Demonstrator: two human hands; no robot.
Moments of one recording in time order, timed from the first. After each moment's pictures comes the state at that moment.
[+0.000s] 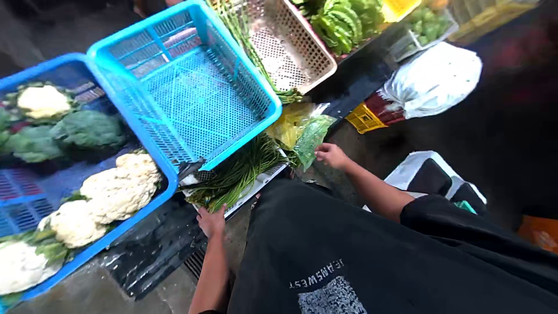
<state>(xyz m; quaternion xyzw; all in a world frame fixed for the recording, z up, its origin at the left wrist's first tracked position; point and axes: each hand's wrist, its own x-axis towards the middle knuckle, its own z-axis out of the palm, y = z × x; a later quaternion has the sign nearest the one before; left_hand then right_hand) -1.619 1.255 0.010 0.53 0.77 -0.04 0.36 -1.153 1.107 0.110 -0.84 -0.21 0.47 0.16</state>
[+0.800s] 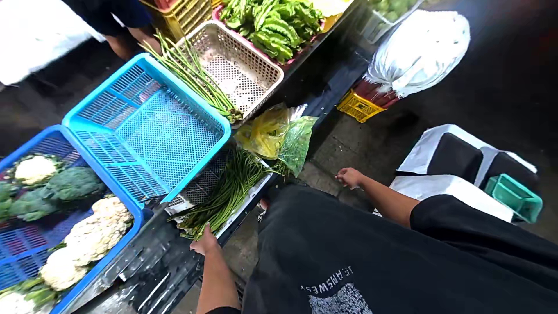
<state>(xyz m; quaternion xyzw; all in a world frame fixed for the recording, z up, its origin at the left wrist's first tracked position) -1.589 1.222 -0.009 0.31 0.85 0.21 0.38 -1.077 0.909 0.048 -0.83 -0.01 0.55 0.10</state>
